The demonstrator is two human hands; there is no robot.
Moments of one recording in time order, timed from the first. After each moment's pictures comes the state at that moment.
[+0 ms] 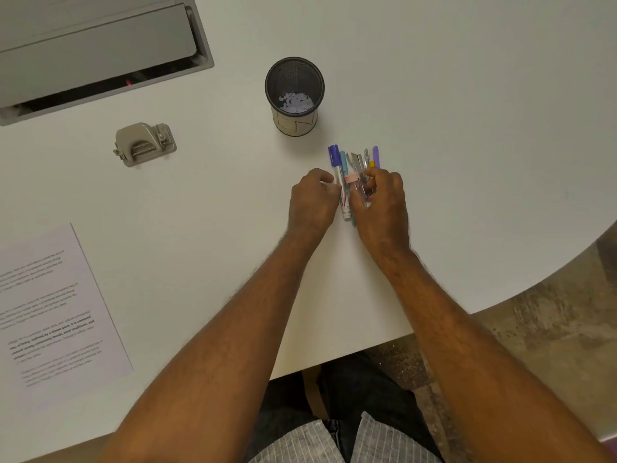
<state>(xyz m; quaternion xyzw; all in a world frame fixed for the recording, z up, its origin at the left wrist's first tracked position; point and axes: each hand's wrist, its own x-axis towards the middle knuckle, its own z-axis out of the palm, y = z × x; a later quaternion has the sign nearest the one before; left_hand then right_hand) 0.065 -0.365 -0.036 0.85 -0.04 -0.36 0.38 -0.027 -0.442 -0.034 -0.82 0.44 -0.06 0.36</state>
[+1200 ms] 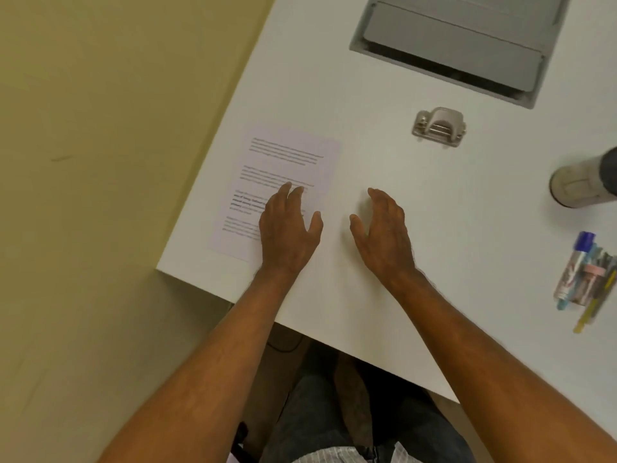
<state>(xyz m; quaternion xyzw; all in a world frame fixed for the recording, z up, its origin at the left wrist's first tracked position) 0.065 0.070 -0.015 0.95 0.12 -0.08 0.26 0.069 -0.107 -0.019 -0.93 0.06 0.13 0.34</state>
